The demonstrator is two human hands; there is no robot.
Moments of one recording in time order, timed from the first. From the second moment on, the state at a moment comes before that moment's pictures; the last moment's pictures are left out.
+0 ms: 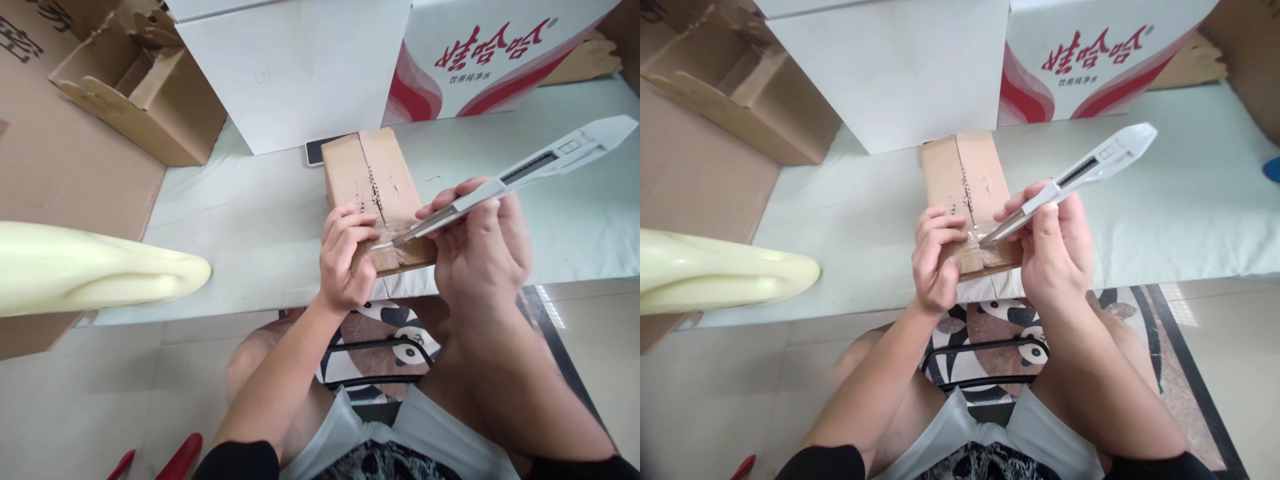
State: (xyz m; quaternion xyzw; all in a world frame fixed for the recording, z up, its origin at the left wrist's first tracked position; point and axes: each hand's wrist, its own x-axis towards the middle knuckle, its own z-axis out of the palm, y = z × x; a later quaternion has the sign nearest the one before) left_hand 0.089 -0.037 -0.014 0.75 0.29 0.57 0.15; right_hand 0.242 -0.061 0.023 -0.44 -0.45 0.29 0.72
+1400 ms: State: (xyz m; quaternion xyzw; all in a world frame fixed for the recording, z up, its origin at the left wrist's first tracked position) left_hand 0.090 -0.037 -0.014 0.75 0.28 0.58 0.16; right_hand 0.247 -0.076 0.033 -0.45 -0.60 0.27 0.60
